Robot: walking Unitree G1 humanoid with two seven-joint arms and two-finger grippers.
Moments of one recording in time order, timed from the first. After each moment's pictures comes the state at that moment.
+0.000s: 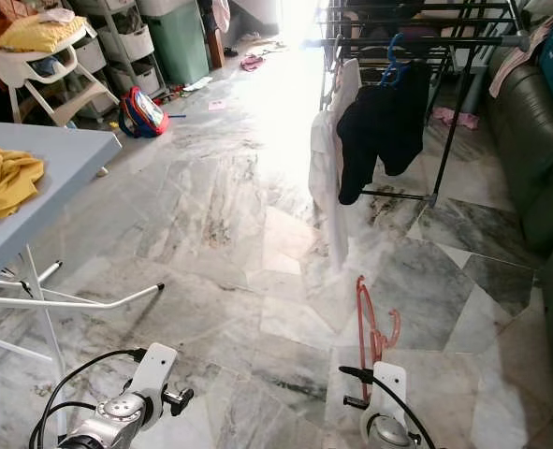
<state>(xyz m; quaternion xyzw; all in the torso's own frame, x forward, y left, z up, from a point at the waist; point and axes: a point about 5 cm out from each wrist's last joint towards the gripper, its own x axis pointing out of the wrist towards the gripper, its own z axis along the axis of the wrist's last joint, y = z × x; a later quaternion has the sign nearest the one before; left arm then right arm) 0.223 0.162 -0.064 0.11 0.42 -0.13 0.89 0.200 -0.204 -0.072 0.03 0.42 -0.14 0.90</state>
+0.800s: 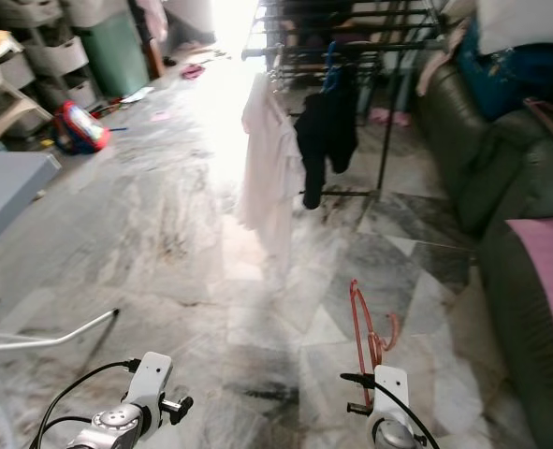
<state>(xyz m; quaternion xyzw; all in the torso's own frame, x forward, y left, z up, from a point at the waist) 0.208 0.164 -0.073 0.07 0.45 -0.11 0.89 0.193 -0.210 -0.076 0.00 0.43 -0.11 0.89</state>
